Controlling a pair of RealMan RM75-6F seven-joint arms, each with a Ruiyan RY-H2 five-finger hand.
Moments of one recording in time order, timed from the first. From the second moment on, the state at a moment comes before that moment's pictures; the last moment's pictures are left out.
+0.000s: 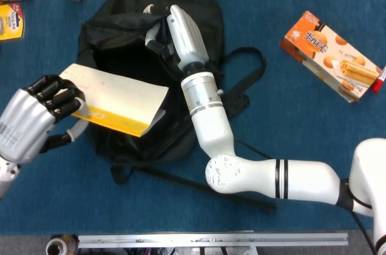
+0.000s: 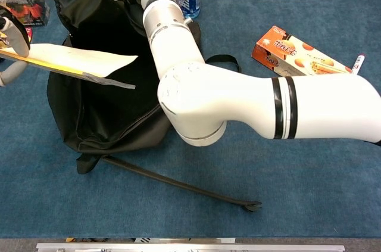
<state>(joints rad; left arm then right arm) -0.33 -1.24 0.01 -1.43 1.94 1.67 -0.18 1.18 -2.16 0.81 -1.36 -0.63 1.19 -0.25</state>
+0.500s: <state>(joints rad) -0.34 -1.27 0.03 -1.46 1.97 1.67 -0.12 1.24 -2.18 0.85 -1.24 -0.61 1.17 -0.19</state>
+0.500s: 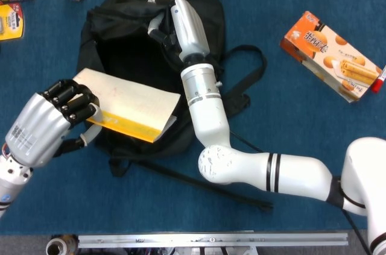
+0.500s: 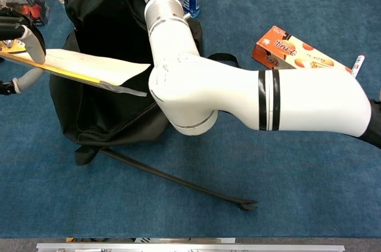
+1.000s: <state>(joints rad) -0.36 -1.28 0.02 -1.50 1.98 1.65 -0.11 1.28 -2.21 0.87 -1.20 -0.58 1.14 -0.12</state>
